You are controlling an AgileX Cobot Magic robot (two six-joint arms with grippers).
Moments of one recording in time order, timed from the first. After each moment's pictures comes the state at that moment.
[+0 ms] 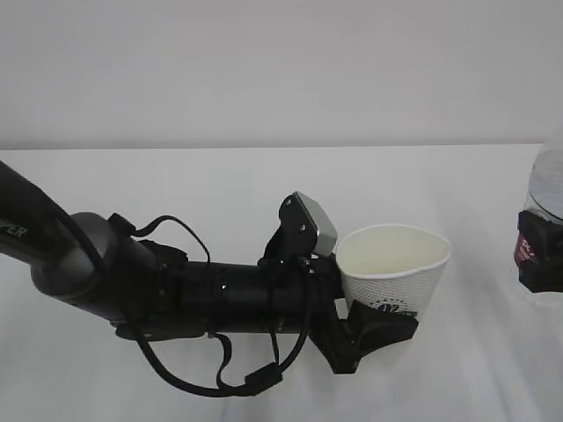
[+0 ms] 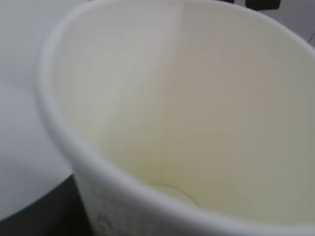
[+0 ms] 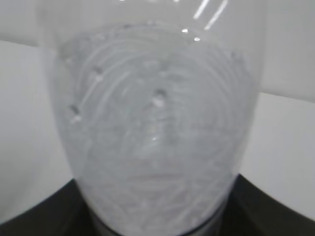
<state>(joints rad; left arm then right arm) -0.73 2.17 -0.97 0.81 -0.95 -0.58 0.12 1.44 -0.21 0.07 -0.84 -0.22</state>
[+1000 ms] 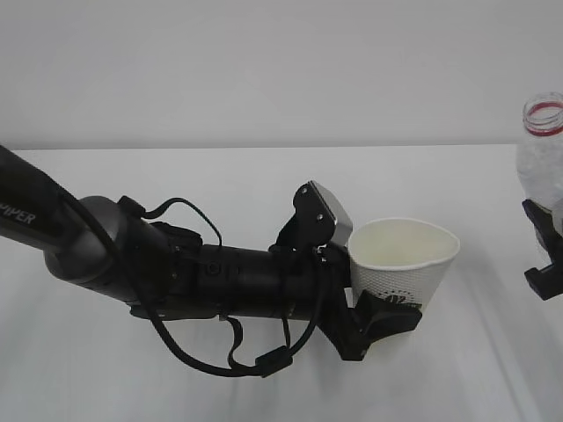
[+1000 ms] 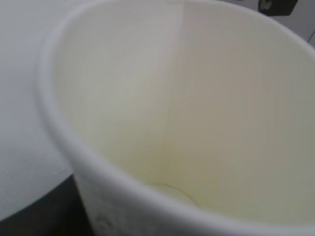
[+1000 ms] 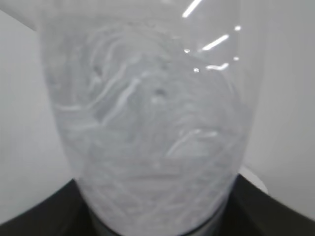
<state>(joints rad) -0.74 2.17 -1.04 0.87 -0.85 -0.62 0.12 1.44 -0.21 0.07 -0.94 -0.62</state>
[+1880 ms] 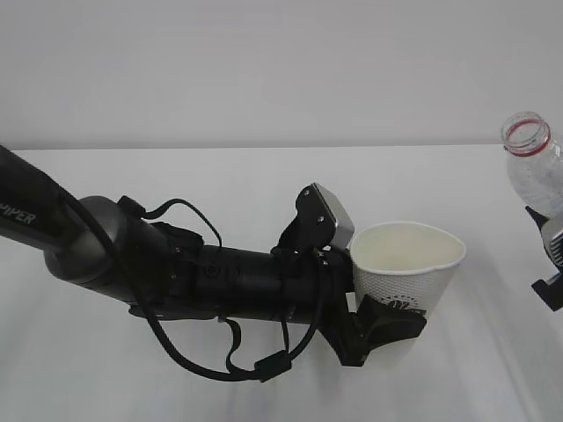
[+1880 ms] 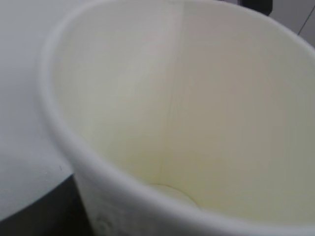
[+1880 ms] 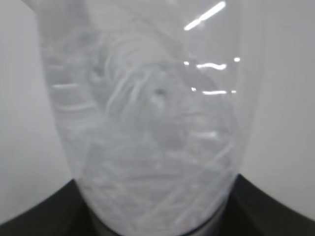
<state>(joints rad) -0.74 2.17 -1.04 0.91 -0.87 -0.66 0.12 1.44 -0.18 0.07 -0.97 -0.80</state>
